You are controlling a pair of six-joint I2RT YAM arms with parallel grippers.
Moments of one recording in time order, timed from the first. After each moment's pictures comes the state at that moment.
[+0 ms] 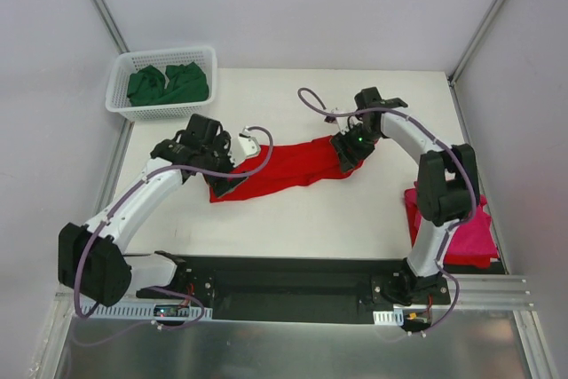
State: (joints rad) left arm -0.39 1.22 1.01 -0.77 0.26 0.67; right arm 0.31 1.84 1.45 -0.92 -0.38 -0.49
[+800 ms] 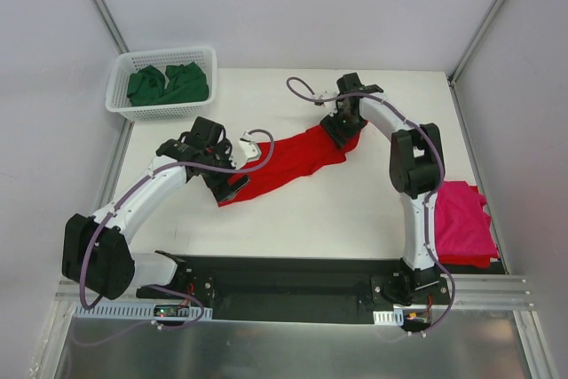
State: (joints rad) left arm -0.39 1.30 0.99 -0.81 0.29 0.61; right arm 0.33 2.22 1.82 -0.87 -0.10 -0.49
